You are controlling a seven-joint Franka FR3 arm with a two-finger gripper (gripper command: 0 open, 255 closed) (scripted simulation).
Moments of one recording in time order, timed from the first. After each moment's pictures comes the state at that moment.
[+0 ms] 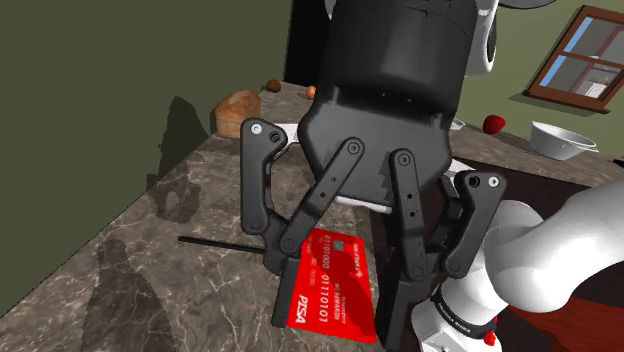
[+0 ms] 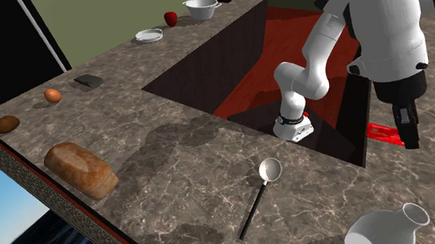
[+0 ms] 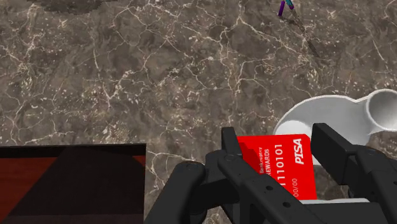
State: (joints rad) arm 0.27 -0.52 0.57 -2.02 0.85 1.63 1.65
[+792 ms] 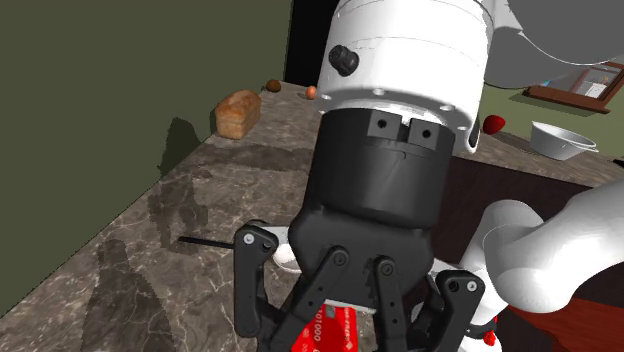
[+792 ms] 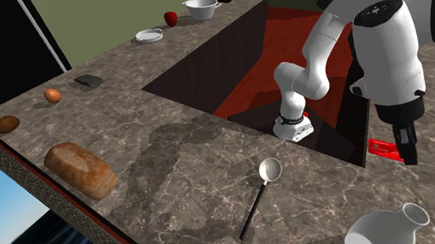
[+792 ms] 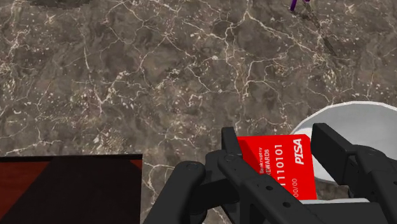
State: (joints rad) arm 0.30 -0.55 0.63 -2.15 0.90 1.75 1.62
